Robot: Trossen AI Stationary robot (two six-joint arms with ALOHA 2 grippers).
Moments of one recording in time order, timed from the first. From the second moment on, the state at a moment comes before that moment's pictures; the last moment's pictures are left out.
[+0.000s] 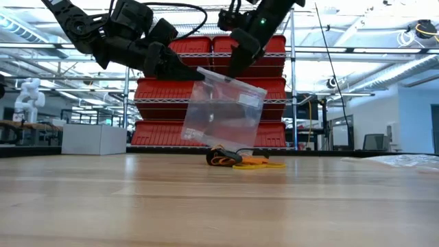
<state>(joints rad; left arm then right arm) 0.34 1.33 0.56 0.54 0.28 0.32 -0.12 1.74 1.47 -0.62 0.28 -0.09</state>
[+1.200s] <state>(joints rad) 0.34 1.33 0.56 0.53 0.27 0.32 -0.16 1.92 1.47 -0.53 0.18 -0.07</state>
